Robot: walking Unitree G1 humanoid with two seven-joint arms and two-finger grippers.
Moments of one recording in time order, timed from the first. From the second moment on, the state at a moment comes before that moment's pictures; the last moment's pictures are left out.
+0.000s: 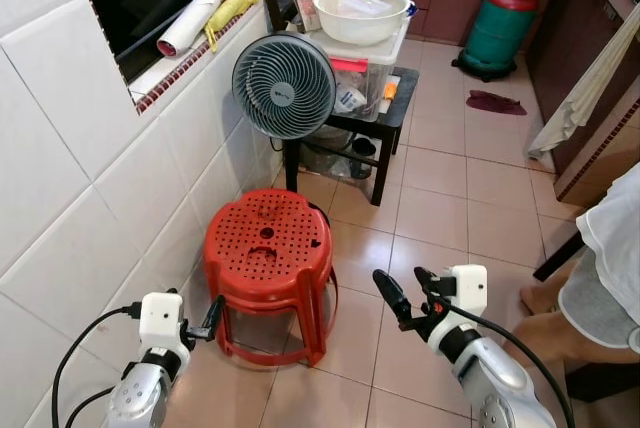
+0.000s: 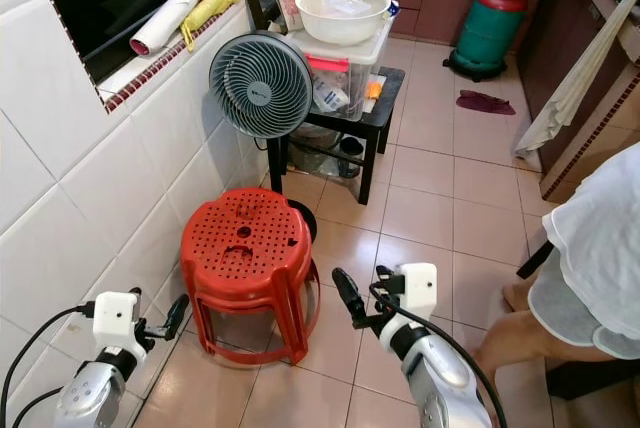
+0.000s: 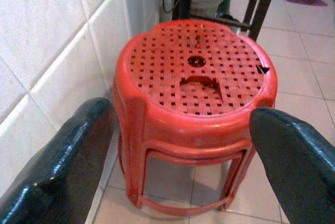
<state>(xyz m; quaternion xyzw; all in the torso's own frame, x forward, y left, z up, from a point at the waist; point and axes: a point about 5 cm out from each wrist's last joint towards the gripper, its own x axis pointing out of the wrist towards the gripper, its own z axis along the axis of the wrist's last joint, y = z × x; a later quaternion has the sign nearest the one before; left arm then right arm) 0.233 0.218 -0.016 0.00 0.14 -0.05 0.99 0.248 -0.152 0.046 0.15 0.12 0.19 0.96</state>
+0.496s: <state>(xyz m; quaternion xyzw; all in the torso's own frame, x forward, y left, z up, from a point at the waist) 0.248 0.229 0.036 0.02 -0.03 -0.03 1.00 0.246 -0.158 0.070 0.12 0.07 0.18 0.97</state>
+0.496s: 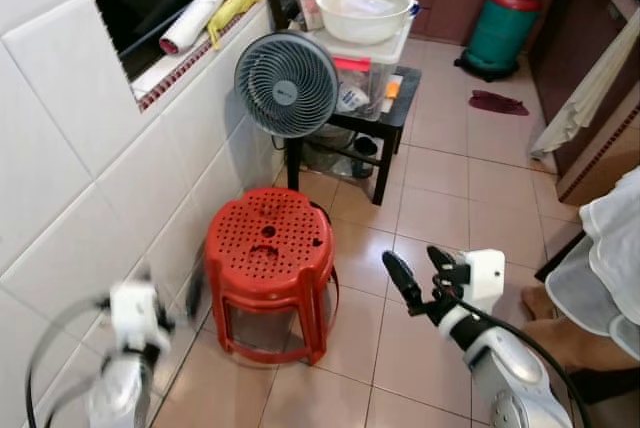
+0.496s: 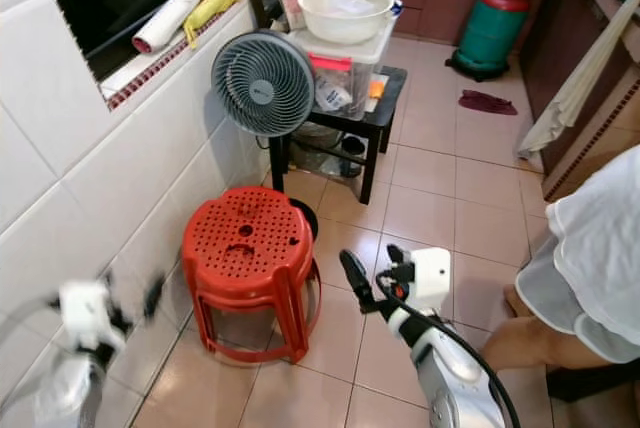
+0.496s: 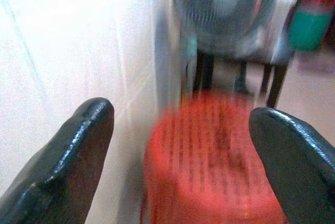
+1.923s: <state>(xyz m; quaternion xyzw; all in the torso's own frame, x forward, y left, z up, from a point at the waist) 0.237 0.170 0.088 0.02 0.02 -0.03 1.00 0.266 -0.145 0.080 0.11 0.07 0.16 0.98</state>
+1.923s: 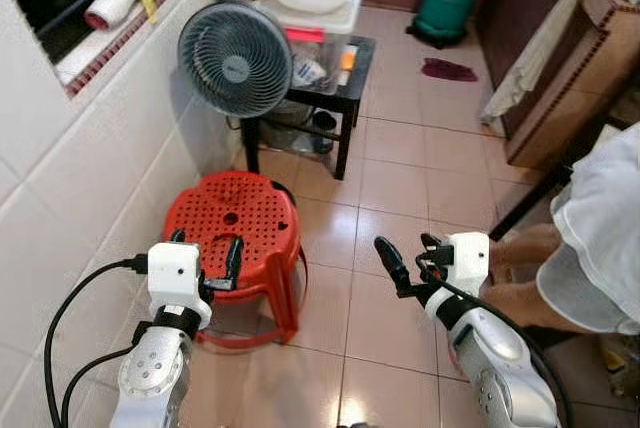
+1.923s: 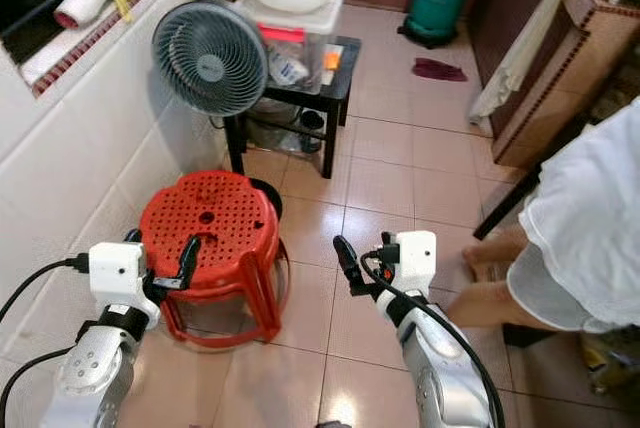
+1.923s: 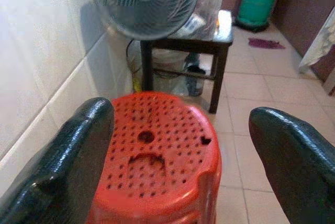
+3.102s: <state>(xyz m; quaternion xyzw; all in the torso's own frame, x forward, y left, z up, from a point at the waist) 0.259 0.170 0.070 0.06 0.03 -0.07 1.00 0.257 -0.152 0.074 0.14 0.04 0.07 0.99</state>
